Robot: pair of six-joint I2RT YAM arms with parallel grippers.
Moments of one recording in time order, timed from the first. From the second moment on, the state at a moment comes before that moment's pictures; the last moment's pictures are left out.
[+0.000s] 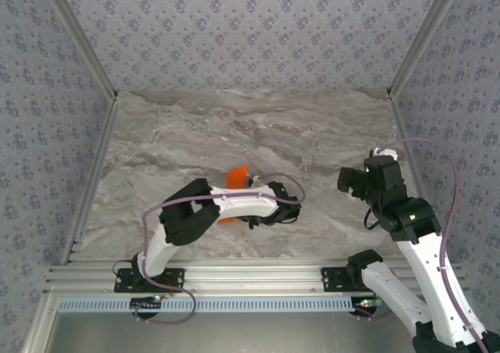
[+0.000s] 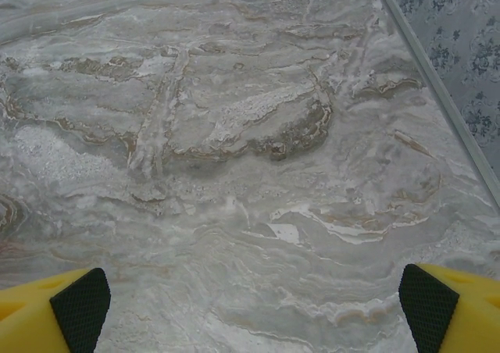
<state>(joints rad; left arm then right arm) -1.21 2.17 1.57 -1.39 -0.67 -1.04 0.32 0.71 1.00 -1.07 0.36 0.38</state>
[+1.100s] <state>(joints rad) -0.99 1.73 1.37 -0.70 0.00 -0.70 0.31 0.79 0.92 -0.94 0.04 0.38</state>
